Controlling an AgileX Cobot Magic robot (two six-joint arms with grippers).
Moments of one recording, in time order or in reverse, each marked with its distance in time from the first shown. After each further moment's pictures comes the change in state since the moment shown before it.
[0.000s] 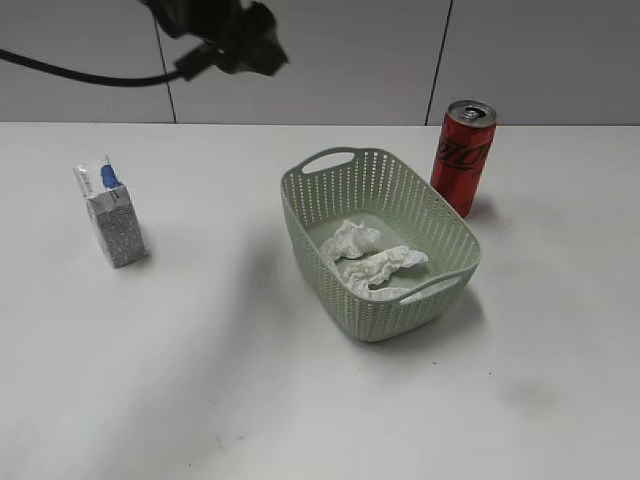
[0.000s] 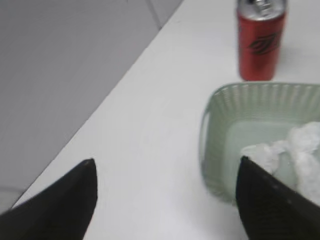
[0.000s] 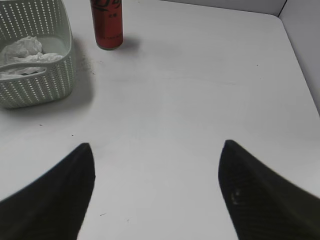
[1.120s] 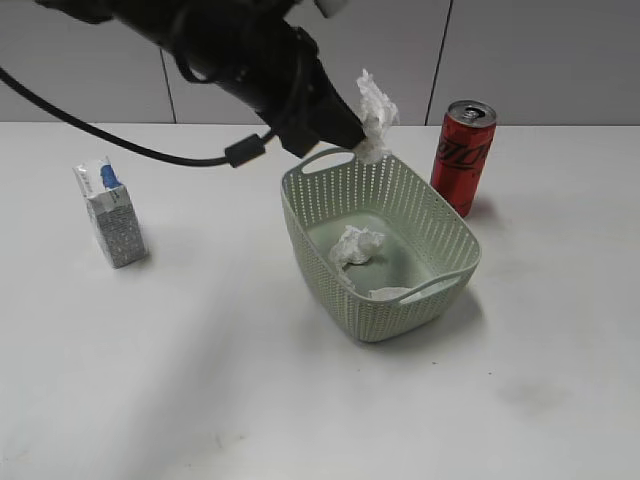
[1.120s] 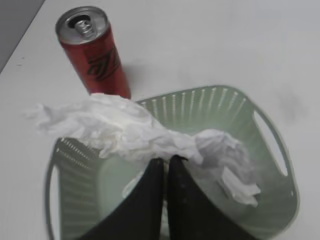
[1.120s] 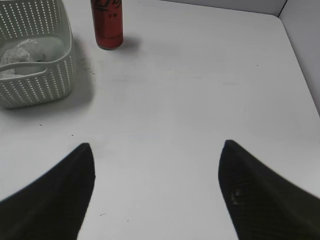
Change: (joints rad) left arm 0.057 0.118 -0.003 -0.640 0.265 0.738; right arm 0.000 0.000 0.000 0.000 0.000 -0.001
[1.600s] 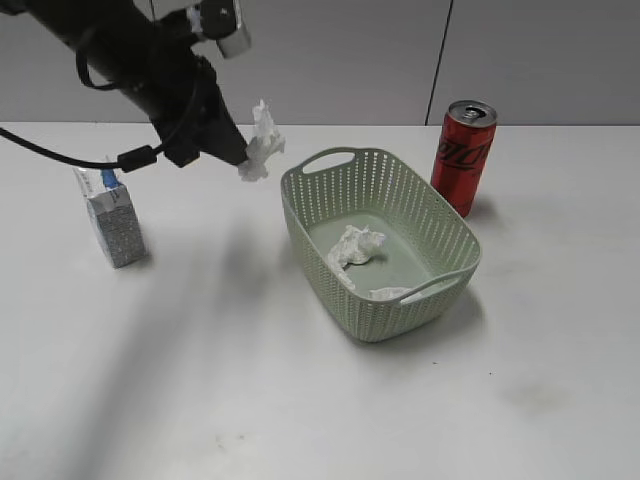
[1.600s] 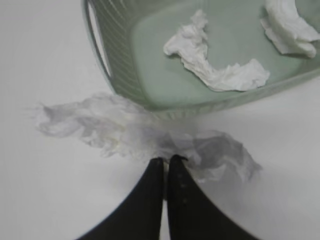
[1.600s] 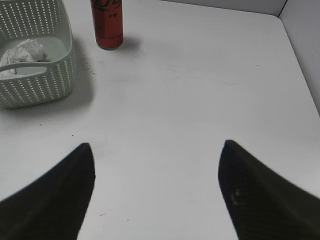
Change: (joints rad) left arm 0.141 0.064 0.000 0.291 0.090 0.001; right arm 0.000 0.000 0.000 0.000 0.000 -0.001
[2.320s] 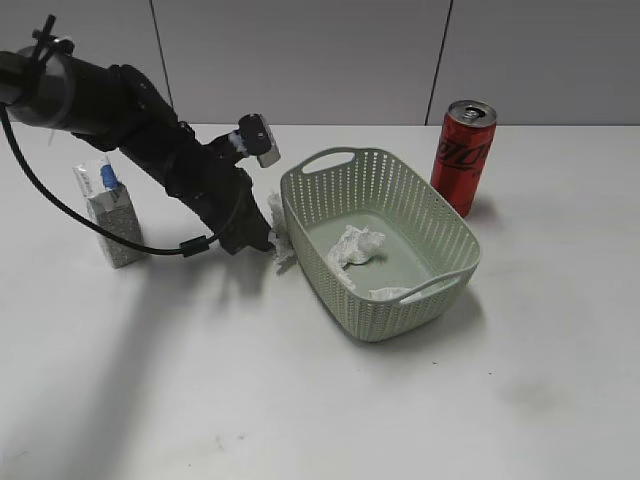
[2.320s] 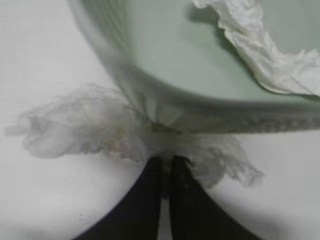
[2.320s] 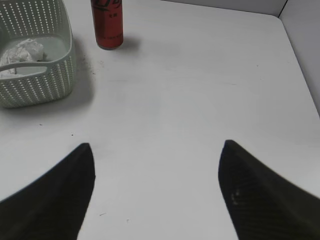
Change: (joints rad) left arm 0.000 0.312 0.000 -0.249 -0.162 0.101; right arm 0.000 0.000 0.000 0.001 0.000 -0.002
